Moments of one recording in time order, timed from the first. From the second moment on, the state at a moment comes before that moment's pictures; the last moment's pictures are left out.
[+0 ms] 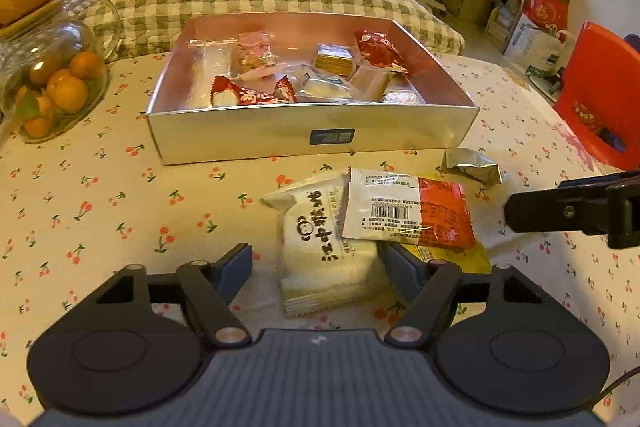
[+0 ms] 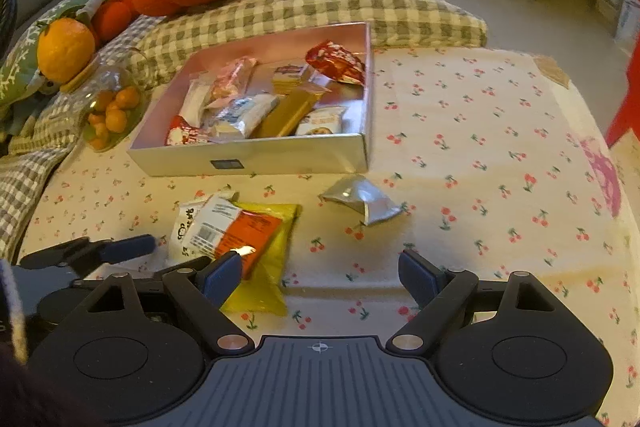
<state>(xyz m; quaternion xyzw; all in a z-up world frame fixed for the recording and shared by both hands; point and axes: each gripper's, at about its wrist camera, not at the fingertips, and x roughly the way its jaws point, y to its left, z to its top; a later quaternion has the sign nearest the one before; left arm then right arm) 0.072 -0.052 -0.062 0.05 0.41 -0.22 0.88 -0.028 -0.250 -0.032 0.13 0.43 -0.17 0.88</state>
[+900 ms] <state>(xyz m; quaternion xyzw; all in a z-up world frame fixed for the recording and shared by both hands) 0.076 -0.002 -0.056 0.06 0.43 -0.20 0.88 0.021 -0.208 -0.065 -0.01 0.42 -0.06 0.91</state>
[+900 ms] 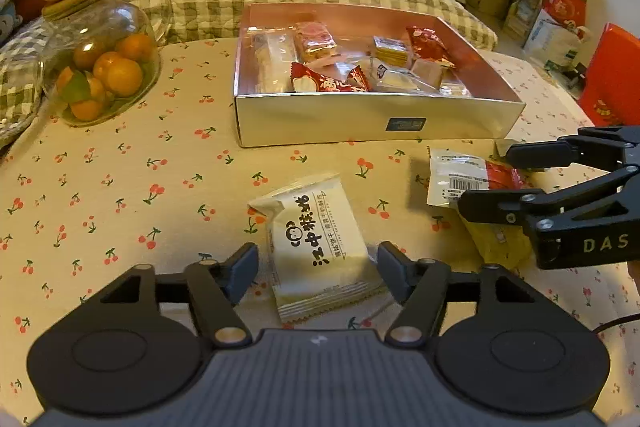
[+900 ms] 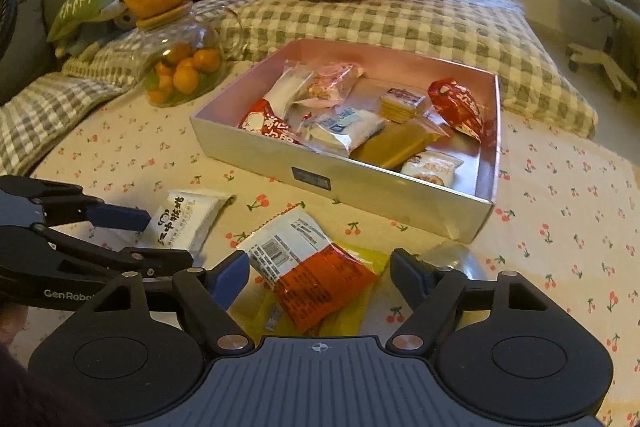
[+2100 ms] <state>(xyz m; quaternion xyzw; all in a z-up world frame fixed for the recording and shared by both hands) 0.089 -0.010 -0.056 0.03 0.42 -0.15 0.89 0.019 -0.200 -0.062 -0.03 0.39 -0.08 0.91</state>
